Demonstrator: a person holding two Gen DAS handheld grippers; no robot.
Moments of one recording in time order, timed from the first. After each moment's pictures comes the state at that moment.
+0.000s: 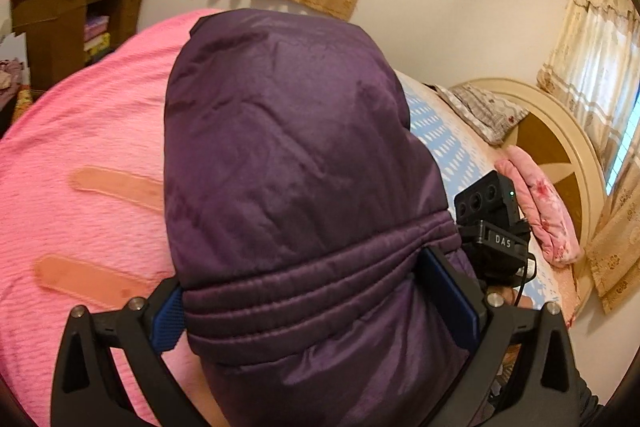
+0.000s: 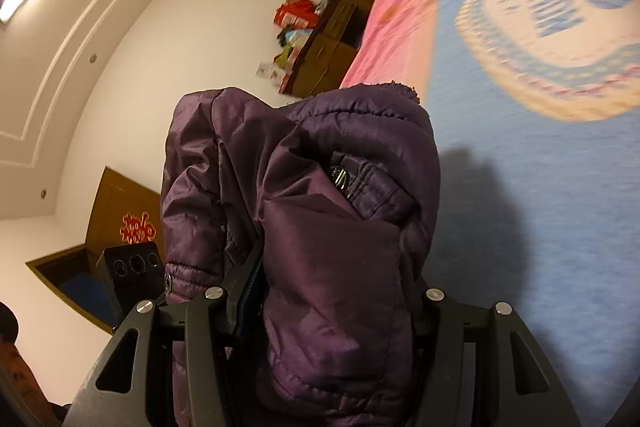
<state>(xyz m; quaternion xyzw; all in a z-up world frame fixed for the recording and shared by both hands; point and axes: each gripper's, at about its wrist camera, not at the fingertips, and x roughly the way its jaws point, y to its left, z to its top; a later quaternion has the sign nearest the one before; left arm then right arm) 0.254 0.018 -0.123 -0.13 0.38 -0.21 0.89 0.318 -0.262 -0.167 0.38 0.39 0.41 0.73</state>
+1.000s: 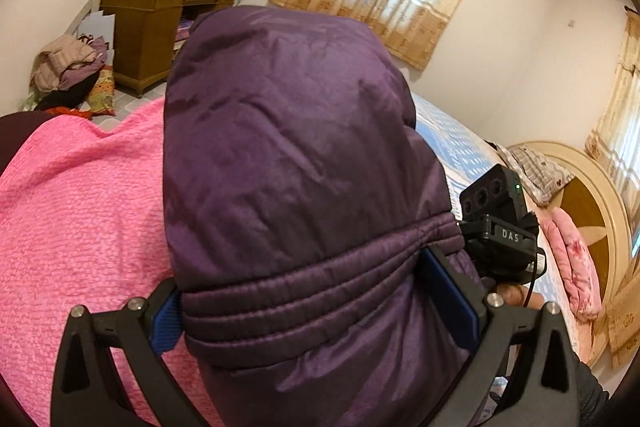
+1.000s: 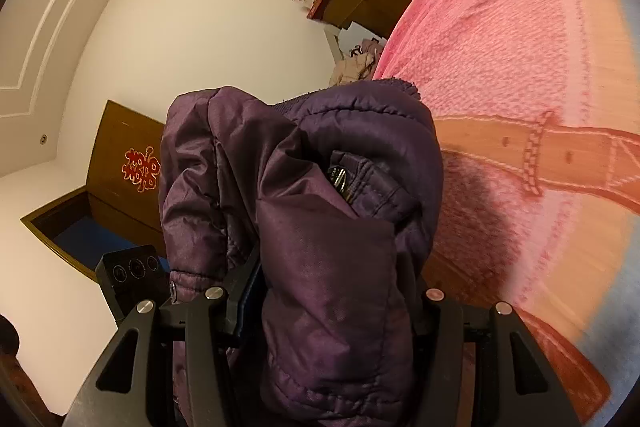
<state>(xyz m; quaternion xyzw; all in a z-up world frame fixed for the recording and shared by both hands) 0.224 0.140 -0.132 -0.19 0.35 -0.08 0.91 0.418 -0.022 -0.151 0.30 0.46 0.50 0.67</state>
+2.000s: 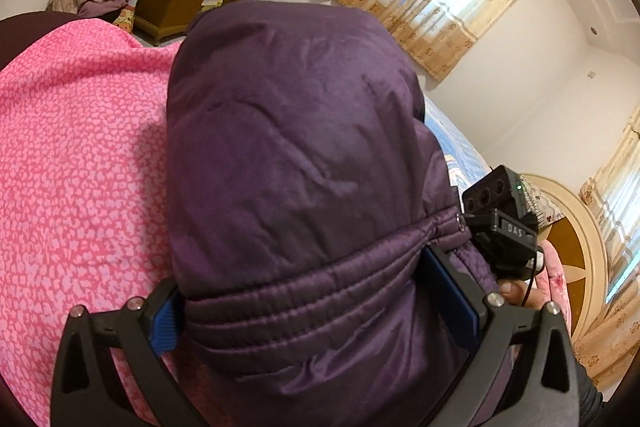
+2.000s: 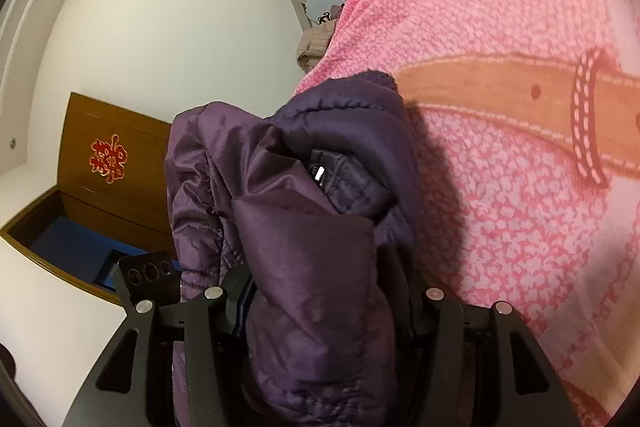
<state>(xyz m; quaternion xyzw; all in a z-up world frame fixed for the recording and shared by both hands) 0.226 0.198 -0.195 -0.28 0.37 -0.09 0.88 0.476 0.070 -0.208 0.28 0.52 0.47 0.66</state>
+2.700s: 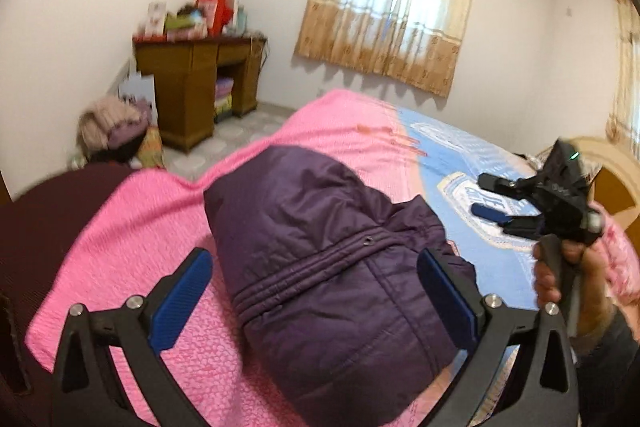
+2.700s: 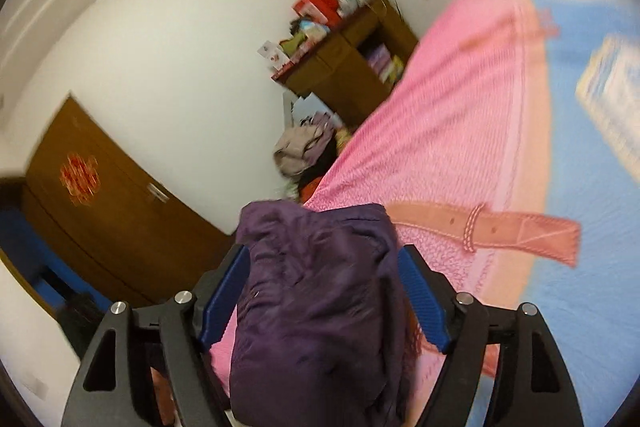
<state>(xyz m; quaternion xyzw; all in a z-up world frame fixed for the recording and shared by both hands) 0.112 0.163 -0.064 -0.10 0.27 -0.01 0.96 0.365 -0.016 -0.058 0.20 0.35 0.37 0.84</state>
